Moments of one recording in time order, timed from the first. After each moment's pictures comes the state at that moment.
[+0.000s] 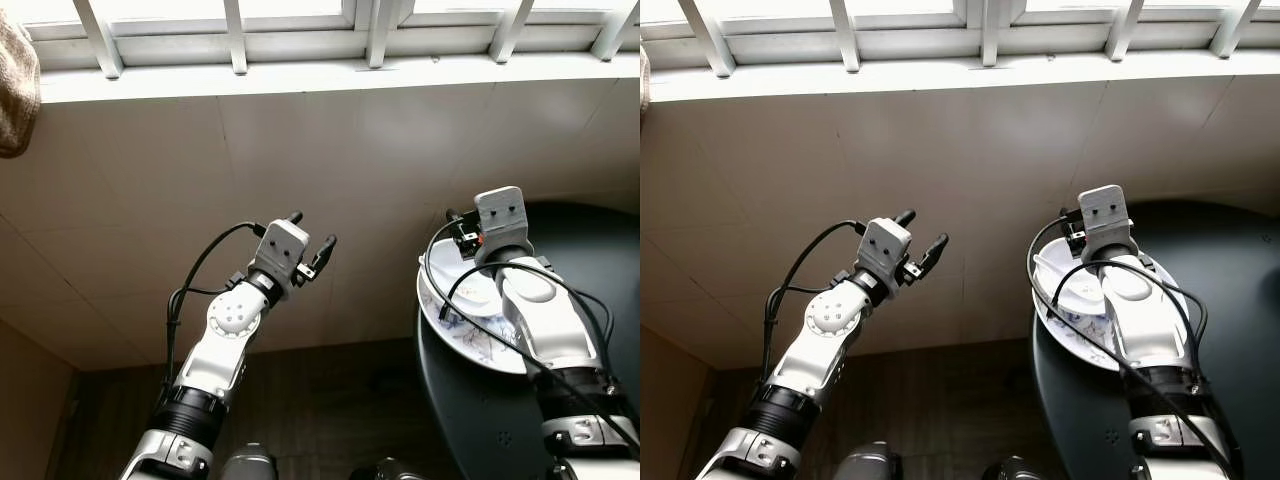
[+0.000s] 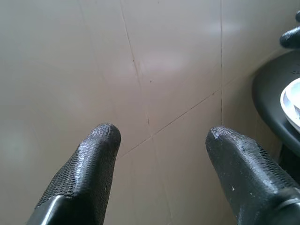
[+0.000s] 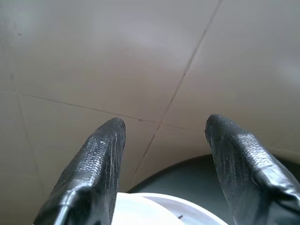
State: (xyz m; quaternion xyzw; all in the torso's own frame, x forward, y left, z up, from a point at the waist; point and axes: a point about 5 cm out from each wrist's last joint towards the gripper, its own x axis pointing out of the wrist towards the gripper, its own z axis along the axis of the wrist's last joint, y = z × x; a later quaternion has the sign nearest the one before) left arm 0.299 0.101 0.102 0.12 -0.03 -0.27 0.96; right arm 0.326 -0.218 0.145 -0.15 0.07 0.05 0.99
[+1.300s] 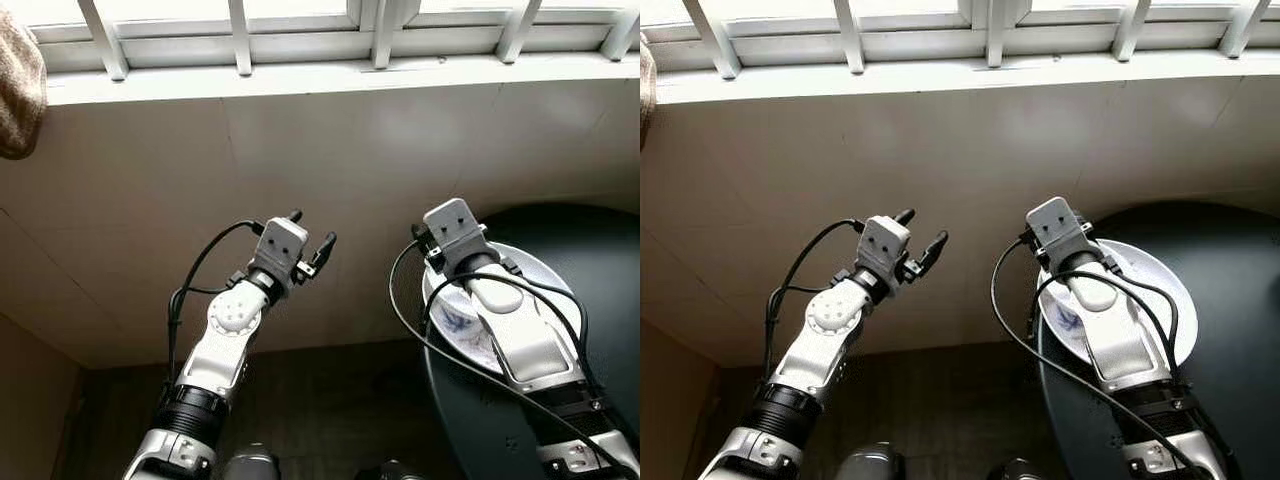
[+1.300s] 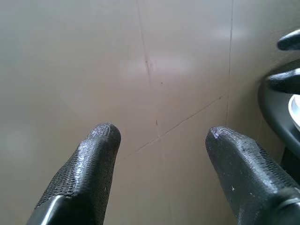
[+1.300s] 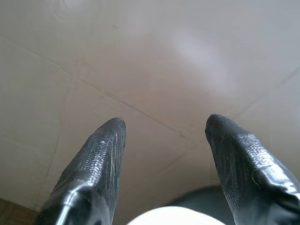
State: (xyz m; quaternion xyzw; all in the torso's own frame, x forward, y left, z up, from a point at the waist) left arm 0.300 0.094 0.103 0.10 -0.04 -0.27 0.96; right arm 0.311 -0.168 0.132 -0.27 0.06 0.09 0.96
